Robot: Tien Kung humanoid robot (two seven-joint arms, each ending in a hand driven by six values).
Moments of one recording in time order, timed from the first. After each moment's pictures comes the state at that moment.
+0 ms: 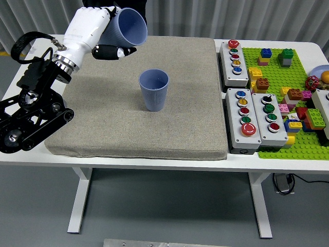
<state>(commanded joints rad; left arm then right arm) -0.75 0.44 -0.79 -1.24 1.77 0.45 0.10 0.21 -0.10 1.84 0.20 -1.09 -0.32 -0.36</state>
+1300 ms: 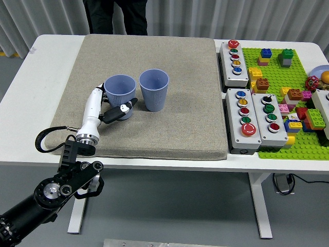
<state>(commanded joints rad) -0.41 0.11 -0.84 -0.98 1.27 0.65 -0.25 0.18 -0.09 1.86 0.20 -1.12 -0.31 -0.36</state>
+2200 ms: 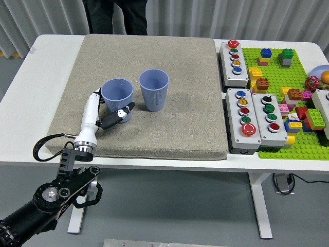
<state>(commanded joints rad) -0.38 0.10 -0.85 -0.93 1.20 0.65 -0.41 0.18 -0.09 1.87 0.20 -1.12 -0.31 -0.37</state>
